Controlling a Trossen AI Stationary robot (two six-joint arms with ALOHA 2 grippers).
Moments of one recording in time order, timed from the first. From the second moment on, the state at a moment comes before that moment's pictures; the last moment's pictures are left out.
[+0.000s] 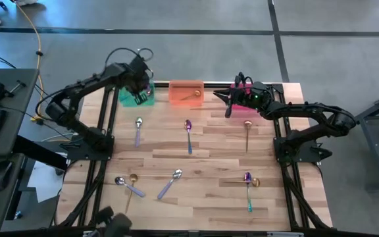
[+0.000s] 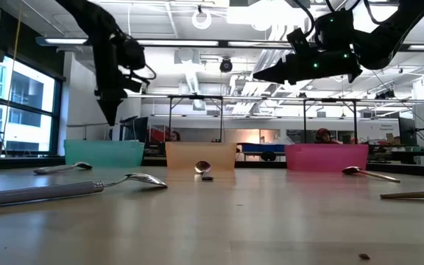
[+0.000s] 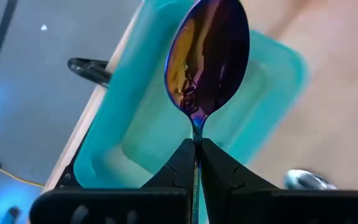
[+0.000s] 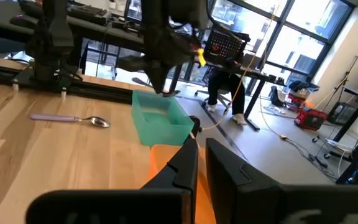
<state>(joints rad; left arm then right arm) 0.91 1.52 1.14 -0.90 -0.19 0.38 -0.59 1.34 0.54 0.77 -0.30 -0.34</state>
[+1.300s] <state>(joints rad) 1.01 1.76 1.14 -0.65 -0.09 0.43 -0.59 1.33 0.54 0.65 -0.29 -0.26</state>
